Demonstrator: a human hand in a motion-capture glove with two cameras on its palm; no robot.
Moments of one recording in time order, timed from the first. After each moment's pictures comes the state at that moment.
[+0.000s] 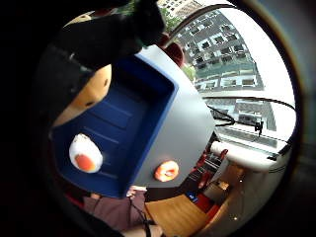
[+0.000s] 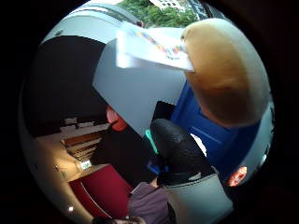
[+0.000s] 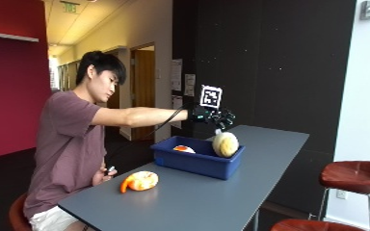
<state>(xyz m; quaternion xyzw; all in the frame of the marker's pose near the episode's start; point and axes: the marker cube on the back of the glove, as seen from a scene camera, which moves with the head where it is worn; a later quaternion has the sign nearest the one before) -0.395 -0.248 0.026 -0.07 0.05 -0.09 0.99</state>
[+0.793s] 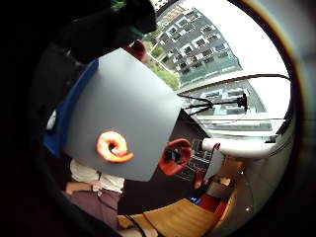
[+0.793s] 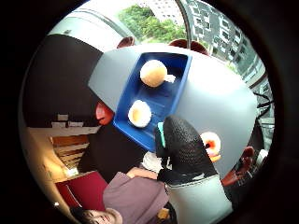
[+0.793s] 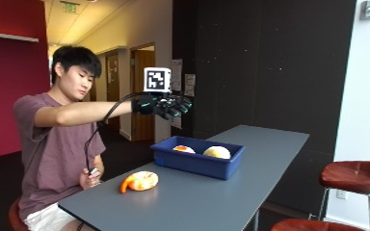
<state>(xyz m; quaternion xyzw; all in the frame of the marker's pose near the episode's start) -0.170 -0.088 -0.054 -0.01 0.06 -0.02 1.00</state>
